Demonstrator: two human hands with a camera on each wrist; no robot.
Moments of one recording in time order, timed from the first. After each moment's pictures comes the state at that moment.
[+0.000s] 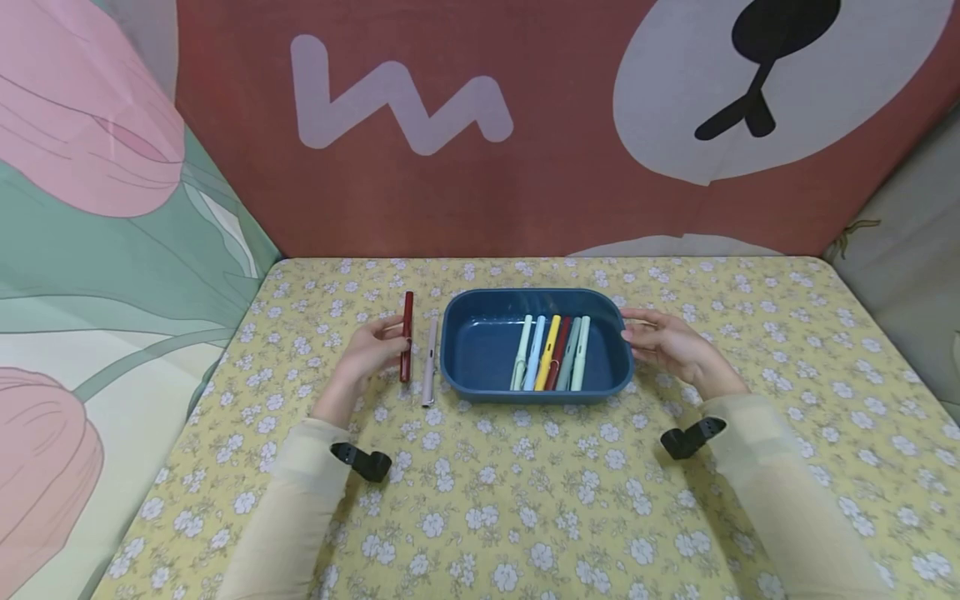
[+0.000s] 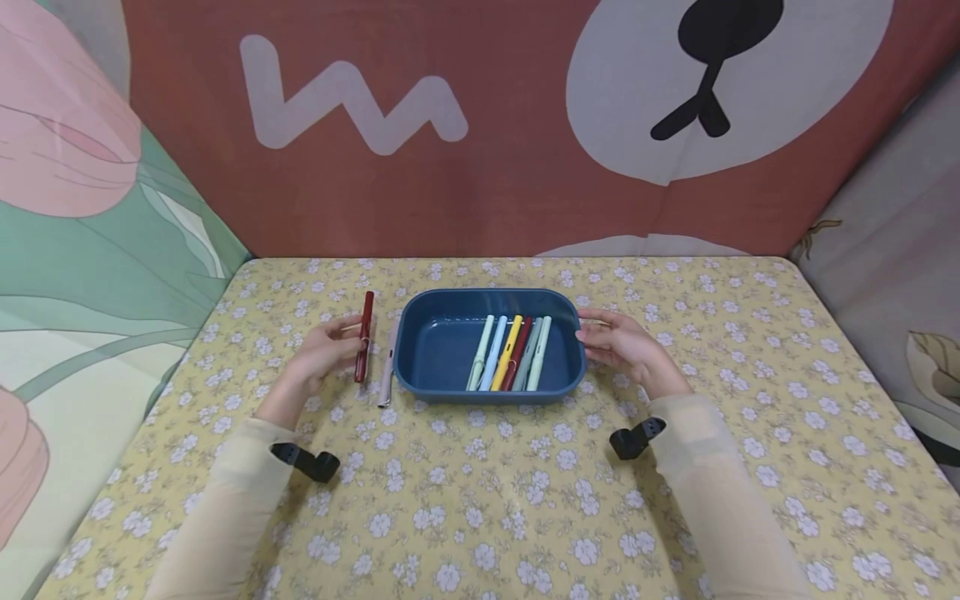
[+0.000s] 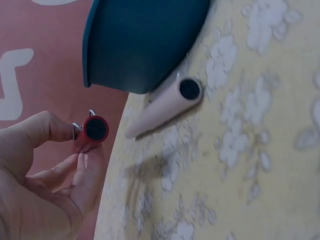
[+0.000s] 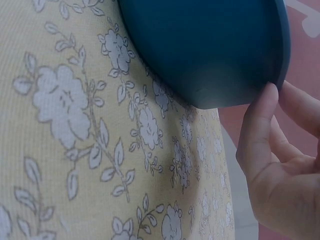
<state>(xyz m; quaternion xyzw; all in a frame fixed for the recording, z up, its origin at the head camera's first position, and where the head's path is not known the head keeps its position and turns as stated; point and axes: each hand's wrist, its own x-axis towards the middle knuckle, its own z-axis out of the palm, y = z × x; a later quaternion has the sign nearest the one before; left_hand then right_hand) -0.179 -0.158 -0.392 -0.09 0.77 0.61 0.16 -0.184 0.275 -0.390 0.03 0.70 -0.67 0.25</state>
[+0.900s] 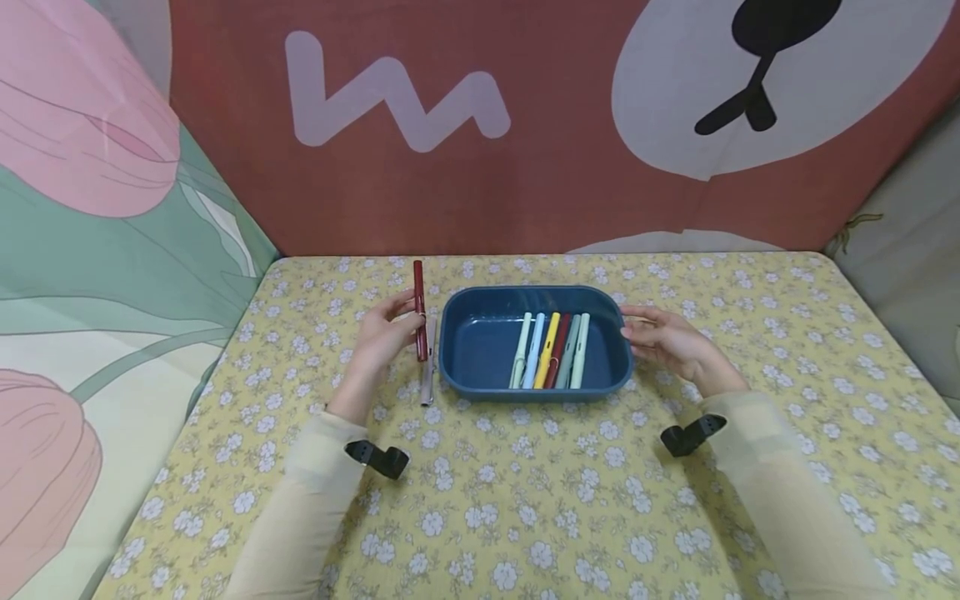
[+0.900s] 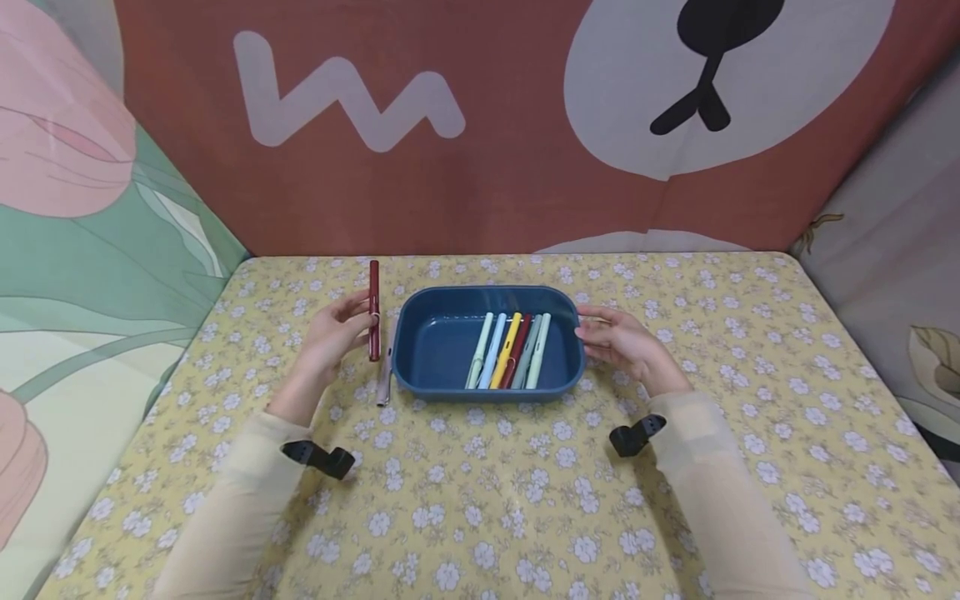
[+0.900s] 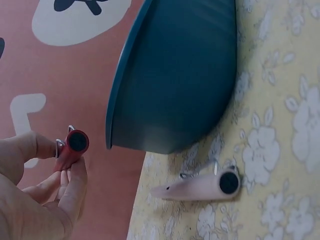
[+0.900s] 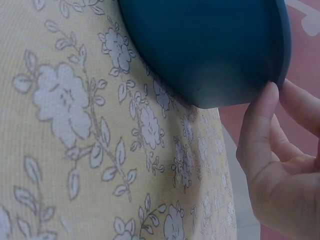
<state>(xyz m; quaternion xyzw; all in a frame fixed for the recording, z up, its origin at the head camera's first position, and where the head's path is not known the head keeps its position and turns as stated) -0.178 -0.122 -0.363 -0.10 0.76 0.64 0.07 -0.185 0.275 -0.390 0.03 0.70 -0.67 0.25</state>
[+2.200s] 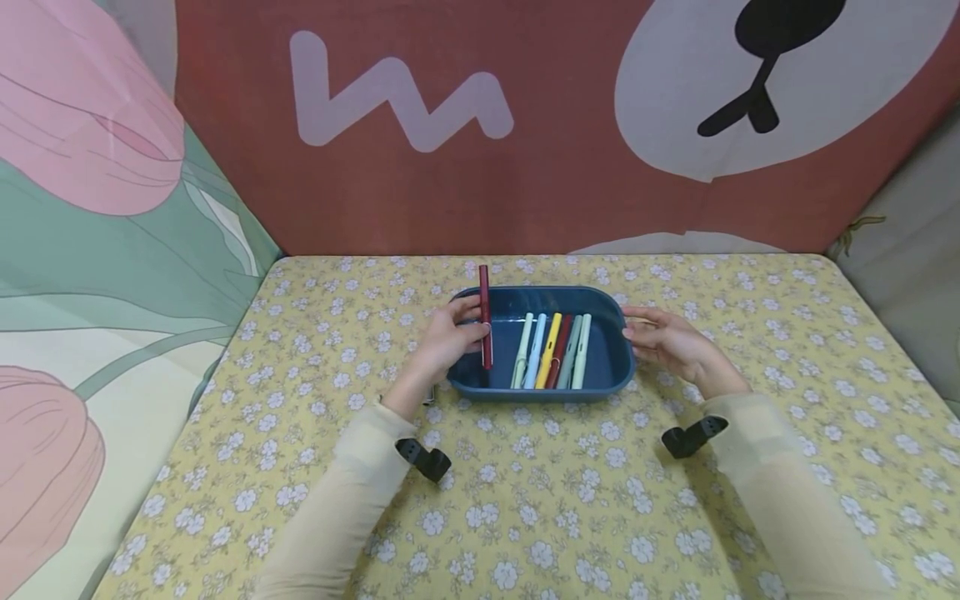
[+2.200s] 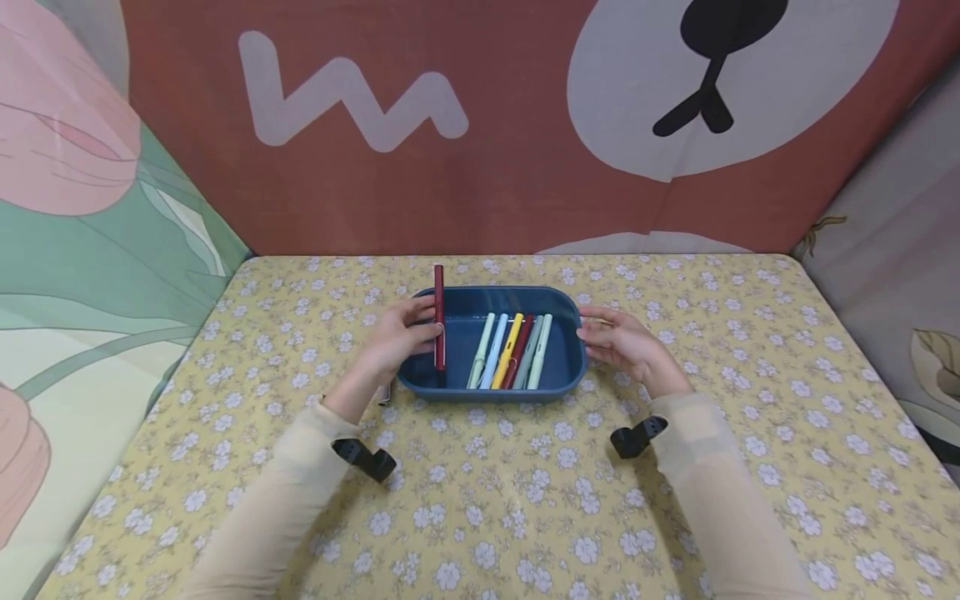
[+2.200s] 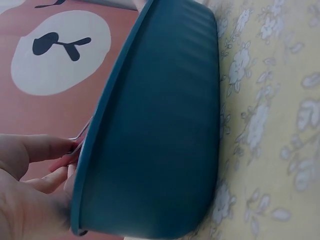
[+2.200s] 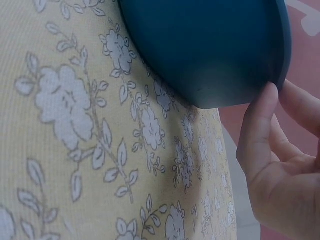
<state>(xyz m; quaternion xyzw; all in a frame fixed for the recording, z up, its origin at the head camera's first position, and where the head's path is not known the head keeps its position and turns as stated) -0.179 -0.056 -0.367 -0.02 0.74 0.65 0.16 -0.185 0.274 -0.391 0.03 0.70 -0.67 0.25</state>
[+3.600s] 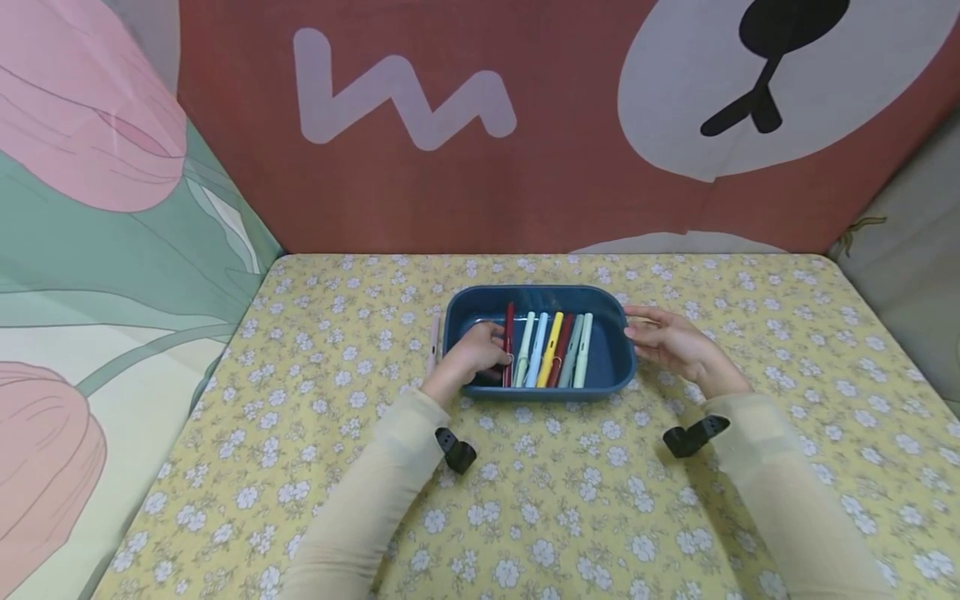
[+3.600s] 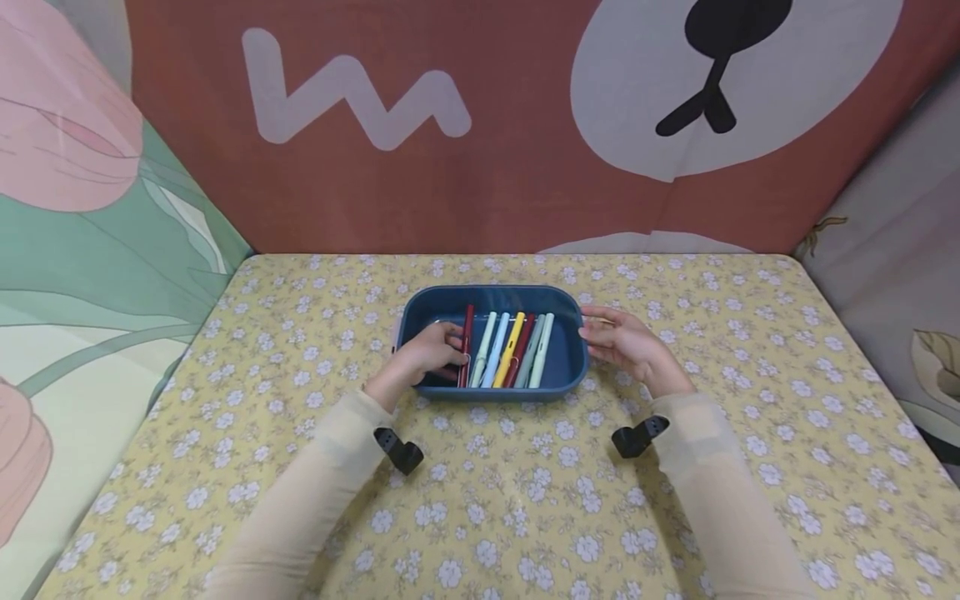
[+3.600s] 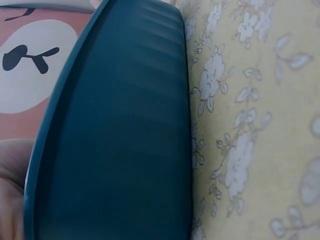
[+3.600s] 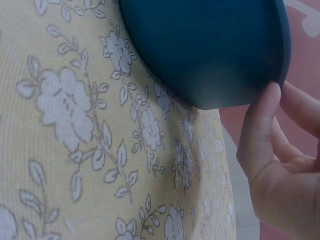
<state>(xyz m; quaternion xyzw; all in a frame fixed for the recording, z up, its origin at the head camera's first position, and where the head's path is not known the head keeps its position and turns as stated) -0.185 -0.023 -0.389 -0.05 0.81 0.52 0.27 -0.184 0.274 -0.389 0.04 0.68 -0.68 0.26</state>
